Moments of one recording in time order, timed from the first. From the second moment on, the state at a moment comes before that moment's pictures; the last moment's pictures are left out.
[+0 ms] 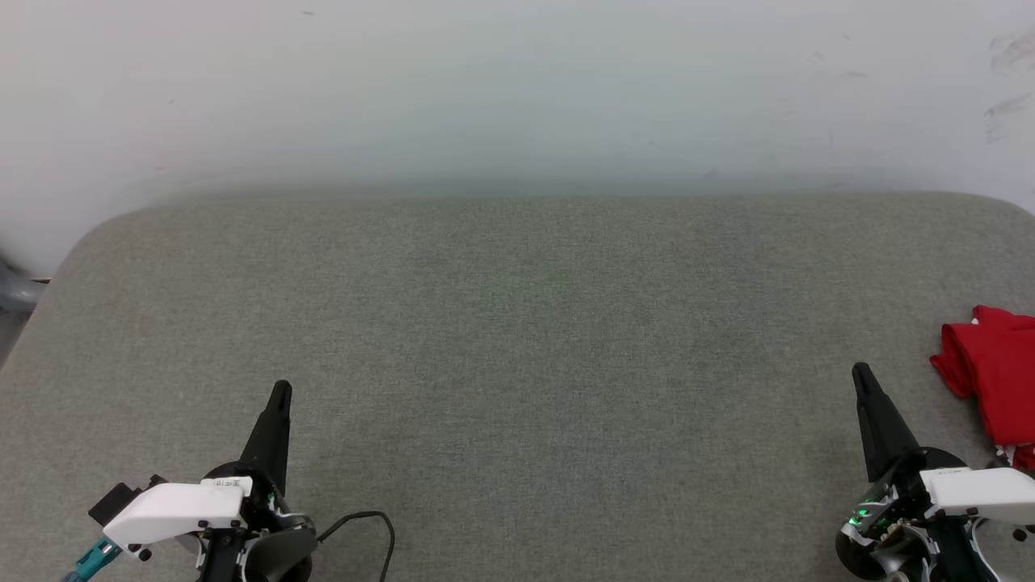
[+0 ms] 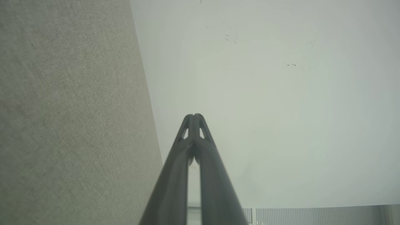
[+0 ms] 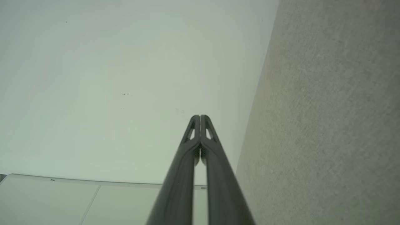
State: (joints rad) left arm -0.11 0.05 0.11 0.25 -1.61 -0.13 0.11; right arm -0.10 -0.06 -0.11 0.25 1.62 0.13 0.11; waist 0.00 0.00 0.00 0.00
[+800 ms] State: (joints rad) left arm -0.11 0.05 0.11 0.25 -1.61 -0.13 0.11; right arm -0.10 -0.06 -0.11 0.25 1.62 0.13 0.11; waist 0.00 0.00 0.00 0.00
